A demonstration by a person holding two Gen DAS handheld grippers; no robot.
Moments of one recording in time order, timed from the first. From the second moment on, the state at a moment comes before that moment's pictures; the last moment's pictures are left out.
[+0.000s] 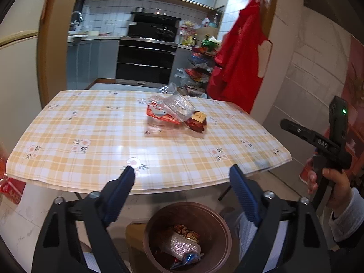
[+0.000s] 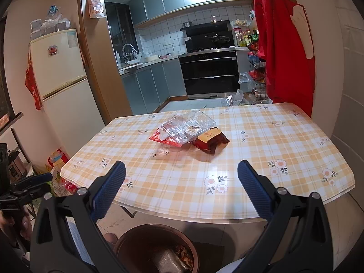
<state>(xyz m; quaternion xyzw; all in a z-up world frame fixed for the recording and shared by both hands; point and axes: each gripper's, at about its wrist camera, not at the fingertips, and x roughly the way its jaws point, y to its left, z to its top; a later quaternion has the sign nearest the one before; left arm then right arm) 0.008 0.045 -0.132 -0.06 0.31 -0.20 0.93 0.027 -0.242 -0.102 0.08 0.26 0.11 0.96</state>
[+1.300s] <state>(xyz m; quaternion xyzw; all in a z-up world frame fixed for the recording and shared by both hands) 0.399 -0.072 -0.215 0.00 0.43 -0.19 0.88 0.210 -0.312 -0.231 0.07 0.38 0.06 0.92</state>
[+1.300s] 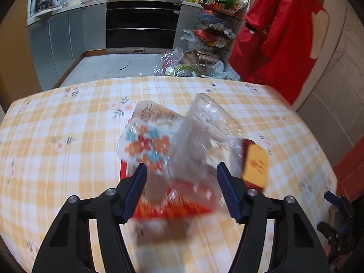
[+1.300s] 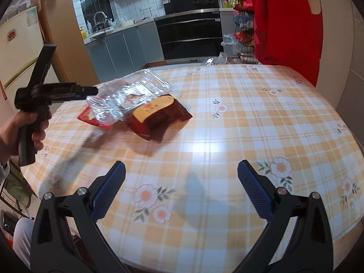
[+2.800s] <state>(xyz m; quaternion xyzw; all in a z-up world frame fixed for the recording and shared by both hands) 0.242 0.062 -0.147 -0.09 0.29 -0.09 0.95 0.347 -0.257 -0.269 0.23 0.42 0.08 0.87</state>
